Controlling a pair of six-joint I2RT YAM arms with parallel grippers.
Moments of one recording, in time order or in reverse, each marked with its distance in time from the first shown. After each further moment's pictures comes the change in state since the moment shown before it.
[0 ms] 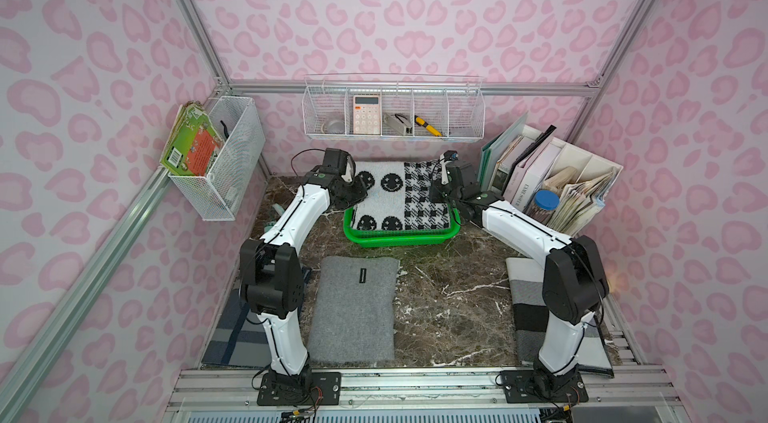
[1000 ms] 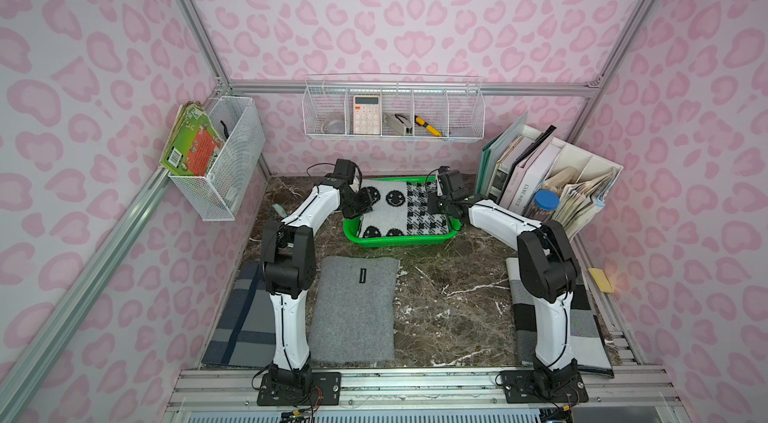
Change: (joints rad) left arm 0.002 0.187 0.028 0.008 0.081 0.003; right arm -0.034 0.205 0.061 -0.052 -0.027 -0.005
